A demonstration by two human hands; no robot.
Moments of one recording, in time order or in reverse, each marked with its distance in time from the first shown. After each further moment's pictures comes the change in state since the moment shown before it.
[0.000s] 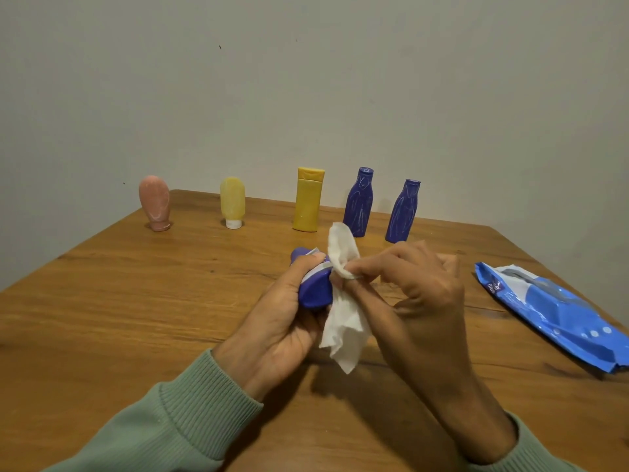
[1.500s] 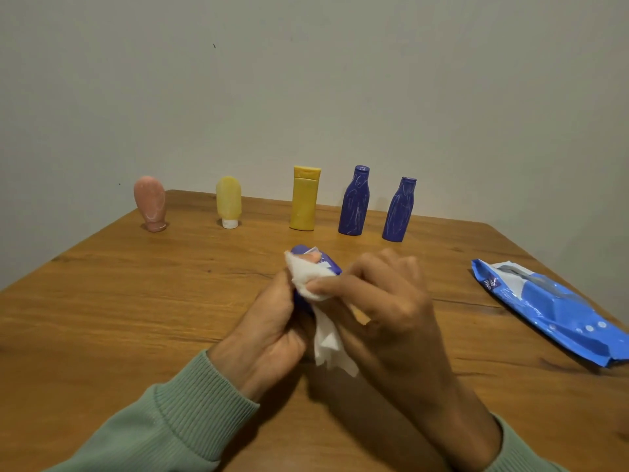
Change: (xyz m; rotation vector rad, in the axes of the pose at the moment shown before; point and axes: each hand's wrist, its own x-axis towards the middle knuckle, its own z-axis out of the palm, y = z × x) left_hand 0.003 -0.001 -0.006 -0.122 -0.061 -0.102; right_hand -0.004 -0.015 0.004 -0.109 -0.075 -0.182
